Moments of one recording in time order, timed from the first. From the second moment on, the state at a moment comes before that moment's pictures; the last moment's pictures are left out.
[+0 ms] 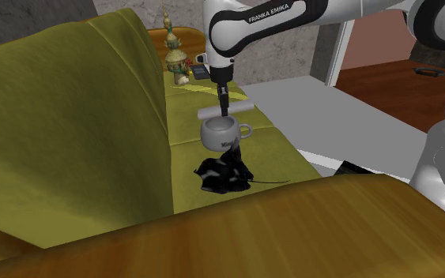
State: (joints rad) arm 0.31 0.27 -0.06 -1.61 0.02 1.86 -0.64
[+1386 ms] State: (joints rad) arm 0.31 0.29 -0.06 -1.66 0.02 1.94 -0.64
